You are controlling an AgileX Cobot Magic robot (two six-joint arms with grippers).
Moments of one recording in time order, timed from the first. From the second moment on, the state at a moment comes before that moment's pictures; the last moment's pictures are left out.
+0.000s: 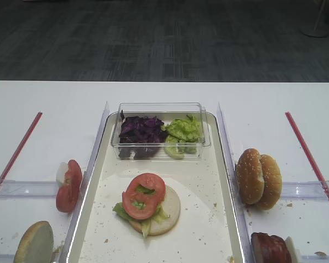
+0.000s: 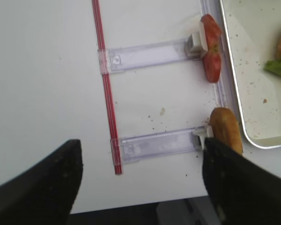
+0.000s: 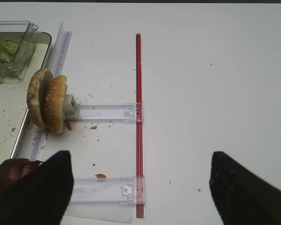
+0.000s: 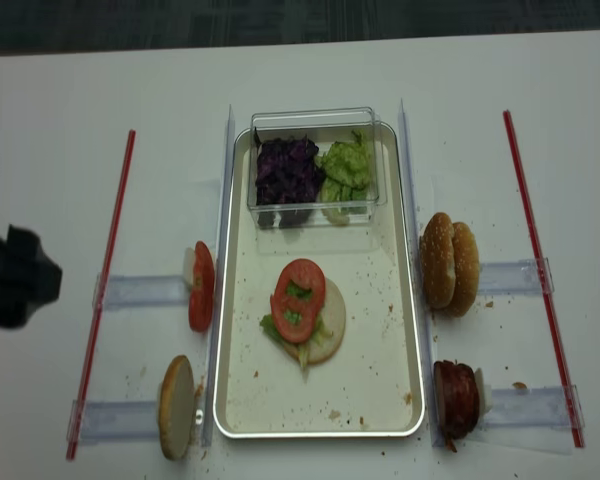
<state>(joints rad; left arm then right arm) -0.02 0.87 -0.91 -0.01 1.22 0.07 -0.05 -0.02 -0.48 0.06 1.13 -0.04</state>
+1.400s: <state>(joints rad) -0.02 0.02 -0.49 -0.06 1.19 0.03 -0.05 -0.02 -0.48 0.06 1.13 -0.04</state>
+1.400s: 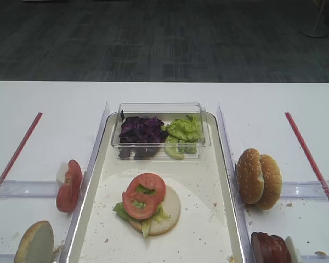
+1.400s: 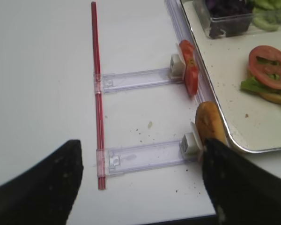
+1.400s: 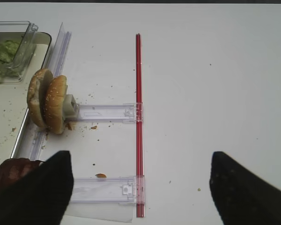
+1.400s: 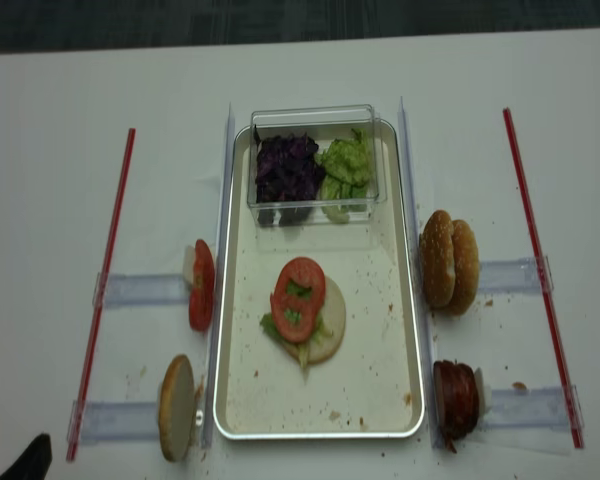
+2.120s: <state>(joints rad) -0.02 -0.02 -0.49 -0.01 1.19 -0.03 -0.05 -0.02 -0.48 0.06 1.13 -0.04</state>
